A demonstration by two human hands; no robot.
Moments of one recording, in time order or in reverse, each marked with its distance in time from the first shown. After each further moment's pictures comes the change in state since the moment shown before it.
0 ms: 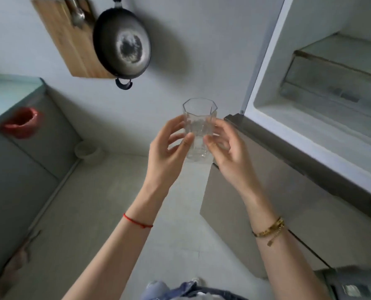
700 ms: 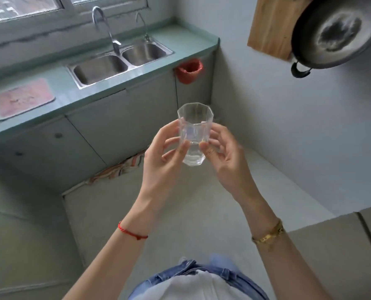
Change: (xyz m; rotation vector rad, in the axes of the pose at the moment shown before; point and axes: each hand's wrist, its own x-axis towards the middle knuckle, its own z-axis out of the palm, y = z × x) left_hand -0.157 -0.011 -0.265 0.131 0.752 -0.068; right_hand -0.073 -0.042 0.299 0.242 -0.778 -0.048
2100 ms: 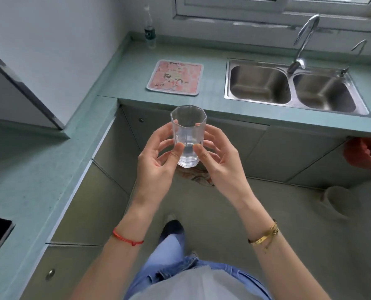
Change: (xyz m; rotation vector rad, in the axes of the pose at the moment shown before) left_hand 0.216 -0.077 -0.321 0.132 0.829 -0.058; right_hand 0.311 0.021 0.382 0.140 -0.814 -0.015
